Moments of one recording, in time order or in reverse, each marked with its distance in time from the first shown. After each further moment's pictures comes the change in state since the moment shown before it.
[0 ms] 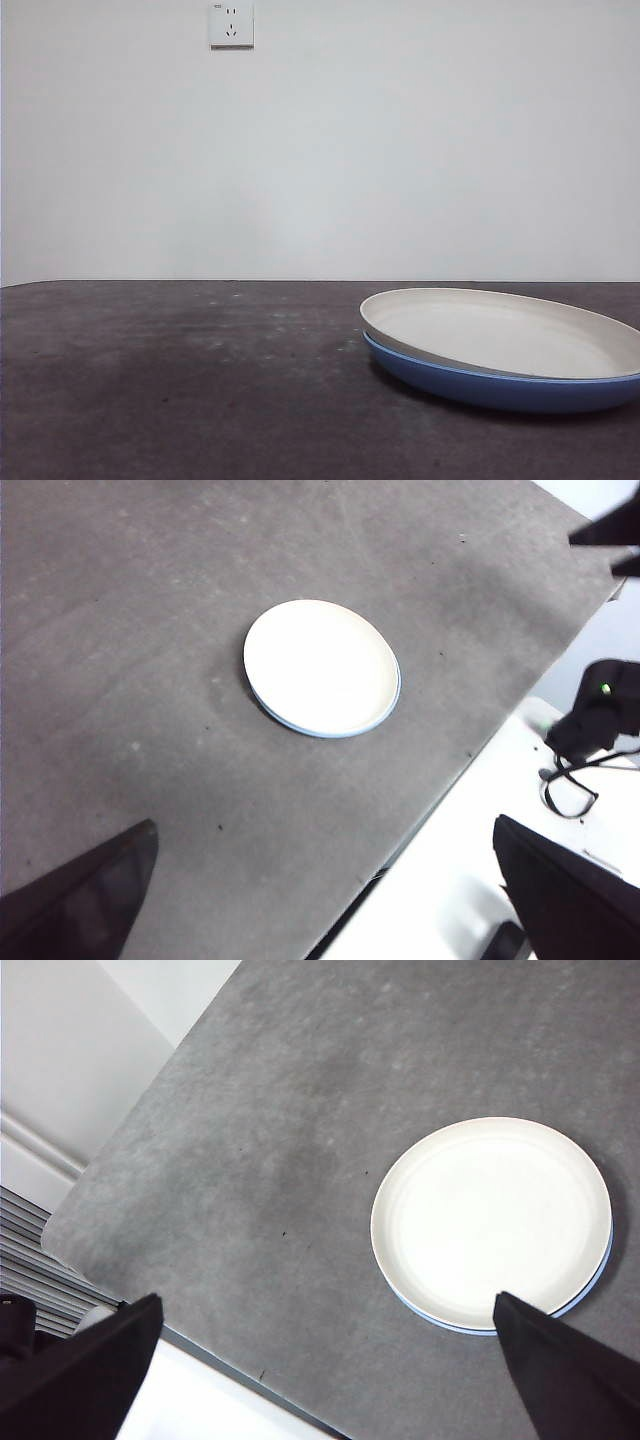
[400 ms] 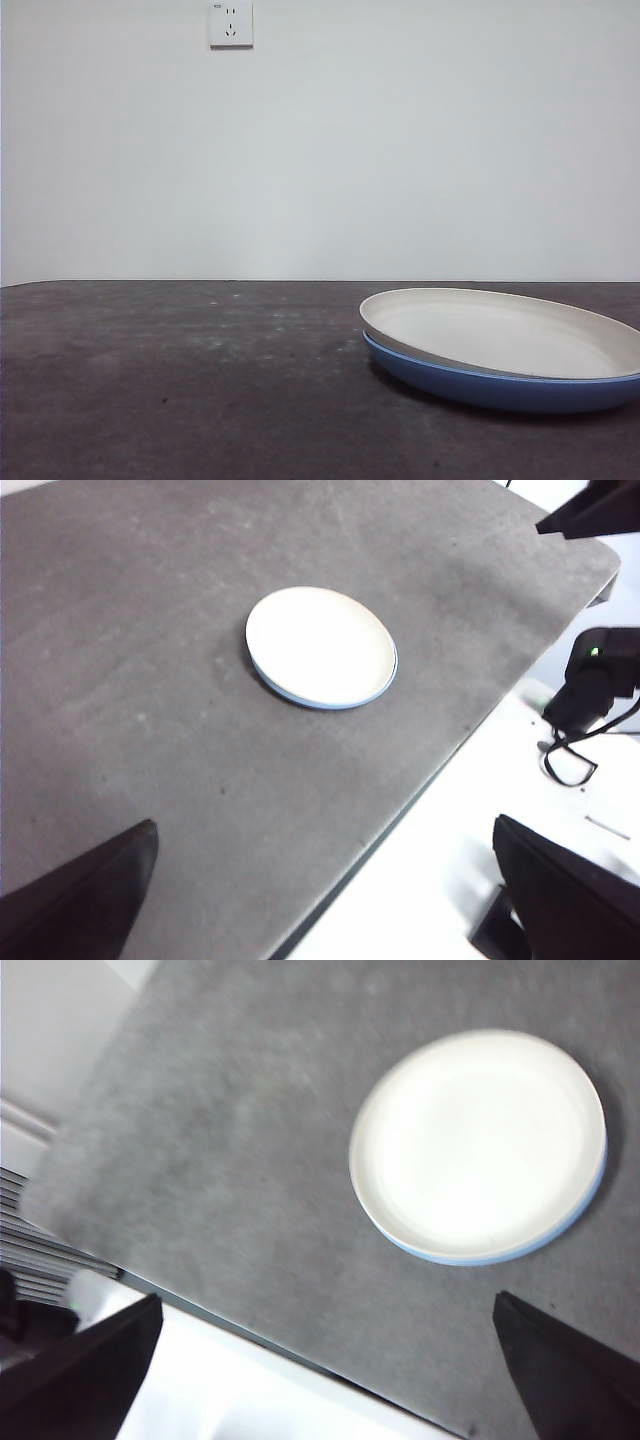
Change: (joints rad) left arm 0.000 -0.307 -0.238 0.006 -0.006 -0.005; right arm 0.000 0.035 -0.056 -0.071 0.018 0.010
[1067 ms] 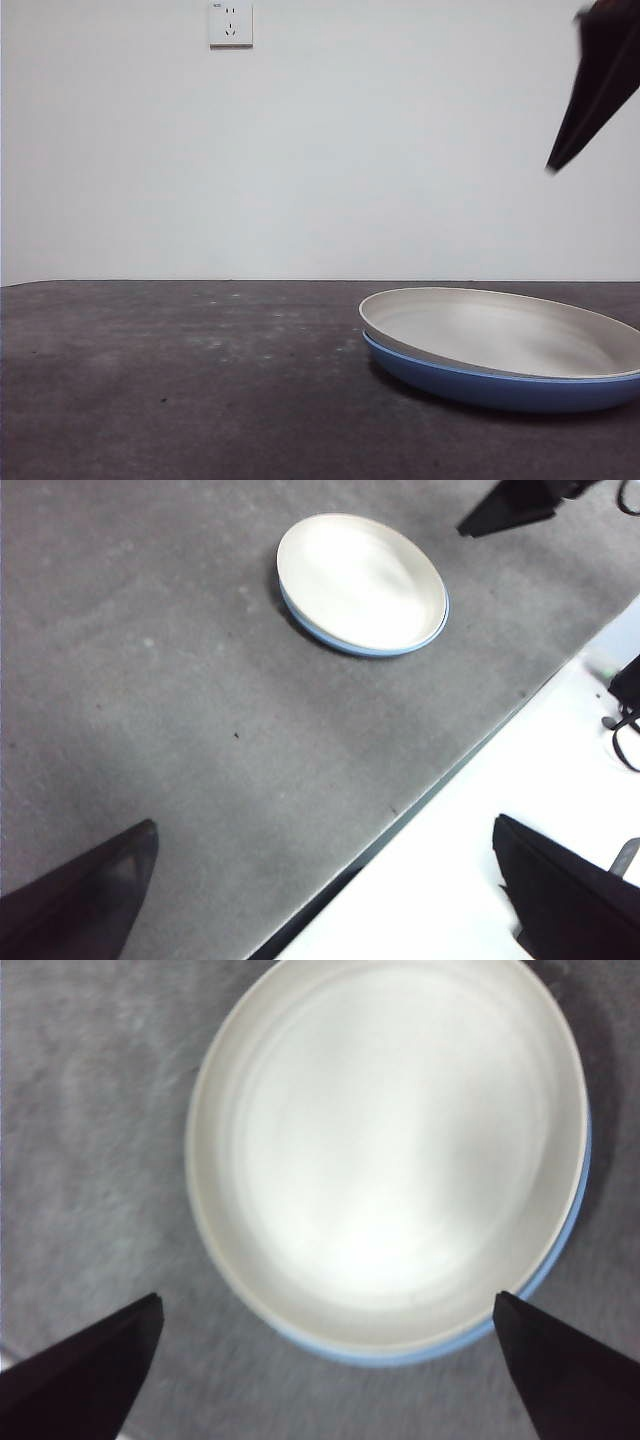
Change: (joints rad) left arm 0.000 -0.182 -0.397 0.167 -0.048 -0.069; right arm -0.019 0.478 -0.316 0.546 0.019 0.018
